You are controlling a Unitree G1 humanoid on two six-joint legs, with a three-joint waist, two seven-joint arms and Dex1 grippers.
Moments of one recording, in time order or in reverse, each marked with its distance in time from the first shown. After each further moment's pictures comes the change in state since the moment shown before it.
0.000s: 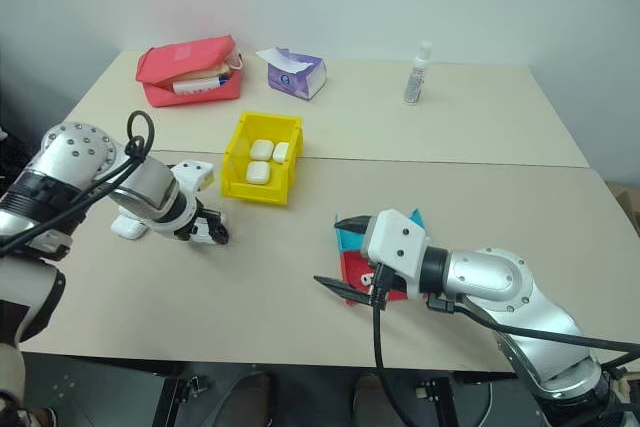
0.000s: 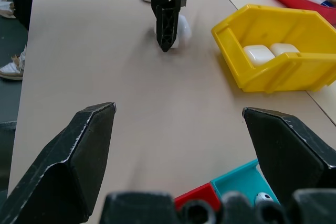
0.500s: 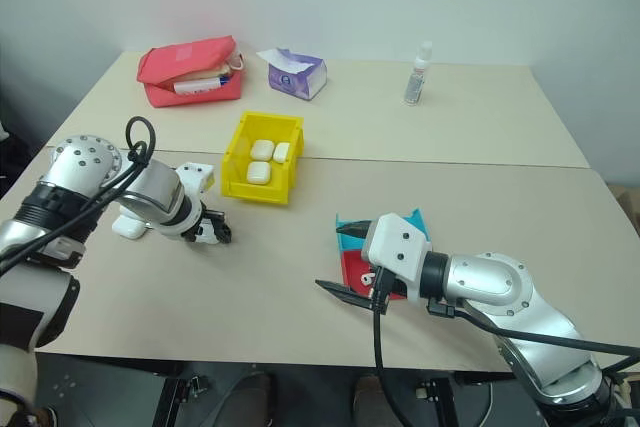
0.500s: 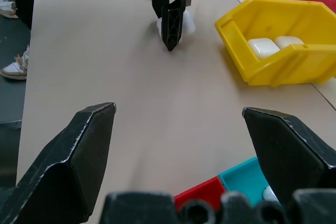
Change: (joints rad) left arm 0.069 -0.062 0.111 0.009 0.025 -0.028 0.101; right arm 0.023 0.001 0.000 -0.006 0.000 0.010 -0.006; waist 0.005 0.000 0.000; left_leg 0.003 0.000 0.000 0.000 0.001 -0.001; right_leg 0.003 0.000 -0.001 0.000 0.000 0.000
